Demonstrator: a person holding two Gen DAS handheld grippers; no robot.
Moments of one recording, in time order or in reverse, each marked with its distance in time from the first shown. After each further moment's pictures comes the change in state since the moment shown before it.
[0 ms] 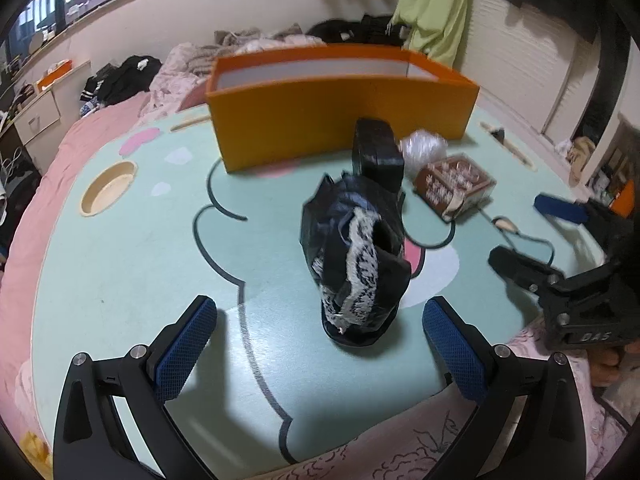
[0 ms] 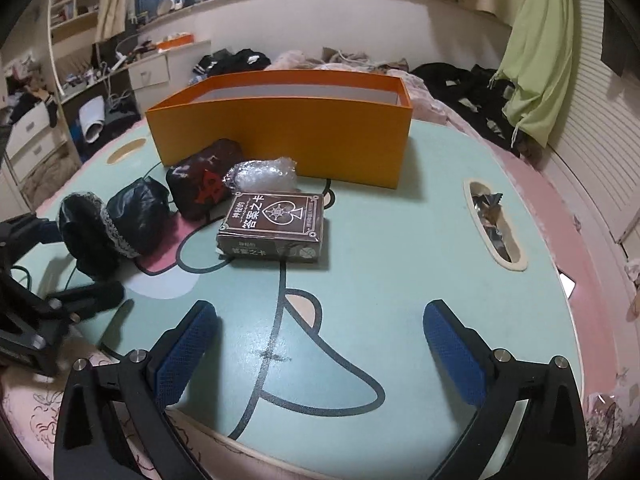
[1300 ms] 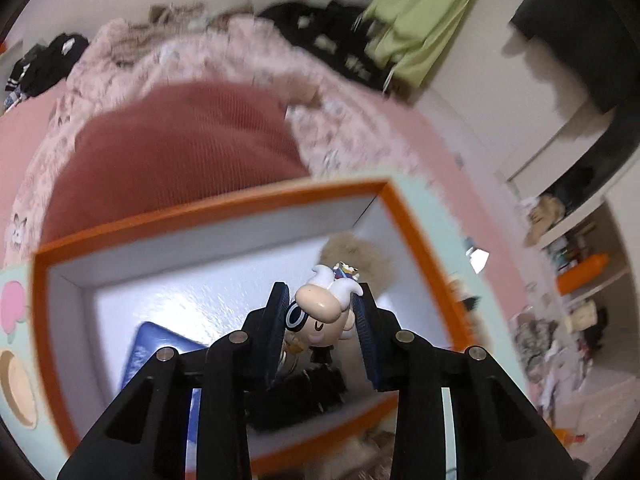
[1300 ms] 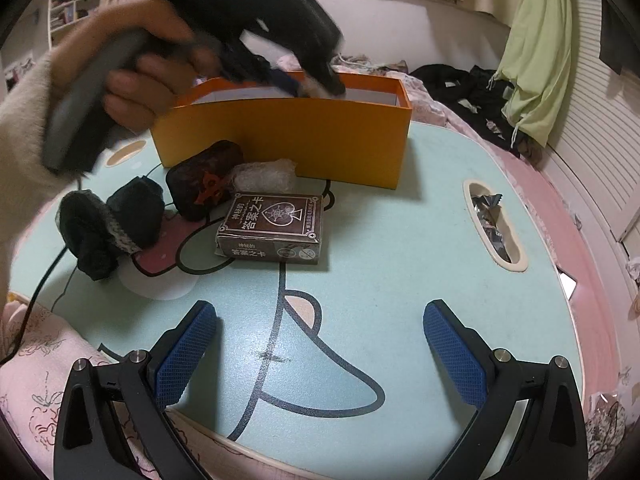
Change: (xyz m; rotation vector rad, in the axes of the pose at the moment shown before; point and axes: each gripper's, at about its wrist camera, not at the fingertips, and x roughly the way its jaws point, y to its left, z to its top) left arm 0.082 -0.030 0.202 -0.066 0.115 -0.286; right arm -0.001 0.002 0.003 0.003 -0.003 0.000
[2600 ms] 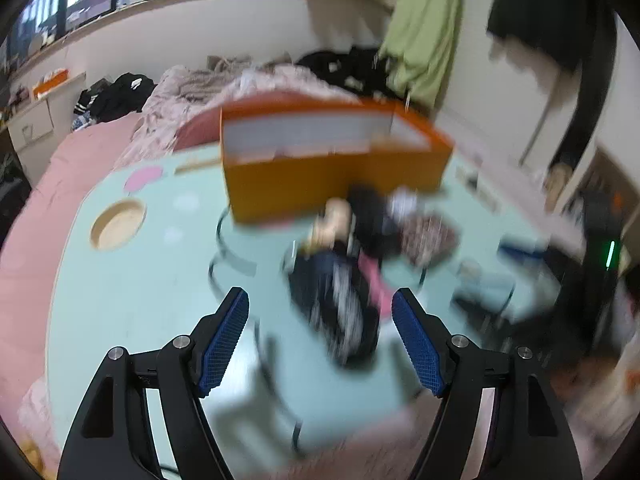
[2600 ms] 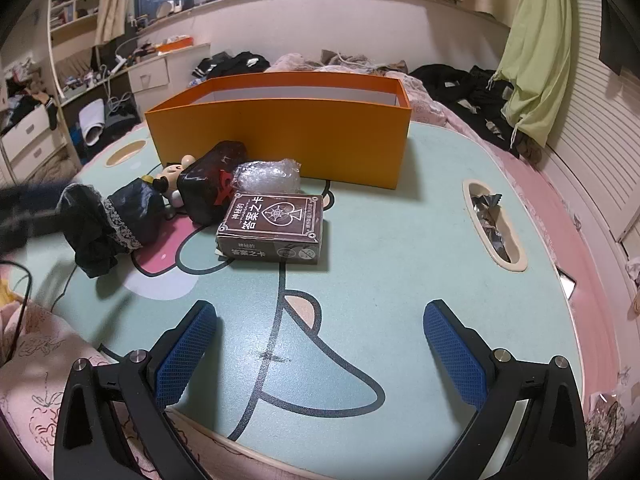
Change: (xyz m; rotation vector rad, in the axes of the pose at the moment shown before) left arm -0.099 0.020 -0.199 0.099 -0.163 0.221; right arm 0.002 0.001 -0.001 0.004 -0.003 -0.002
